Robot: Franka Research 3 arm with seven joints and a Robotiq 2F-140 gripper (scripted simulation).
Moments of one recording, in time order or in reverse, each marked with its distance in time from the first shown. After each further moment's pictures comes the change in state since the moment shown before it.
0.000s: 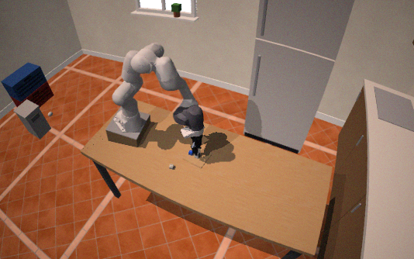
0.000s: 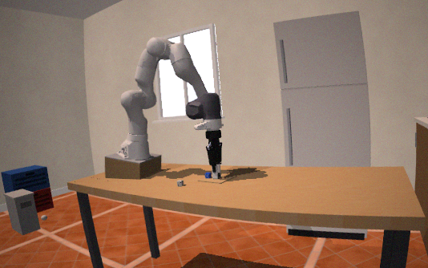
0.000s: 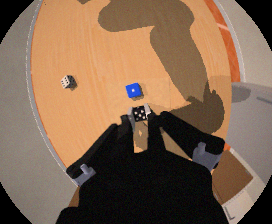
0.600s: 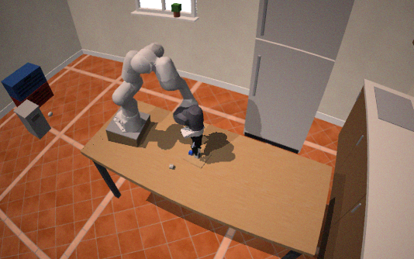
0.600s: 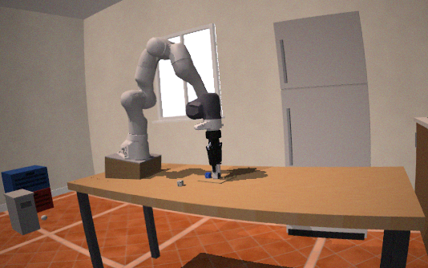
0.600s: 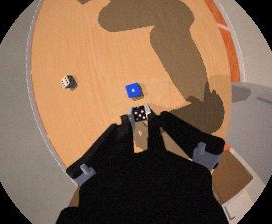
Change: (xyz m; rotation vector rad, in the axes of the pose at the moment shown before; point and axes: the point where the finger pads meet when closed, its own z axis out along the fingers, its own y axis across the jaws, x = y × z) arm 0.000 0.000 0.000 0.000 0.000 0.000
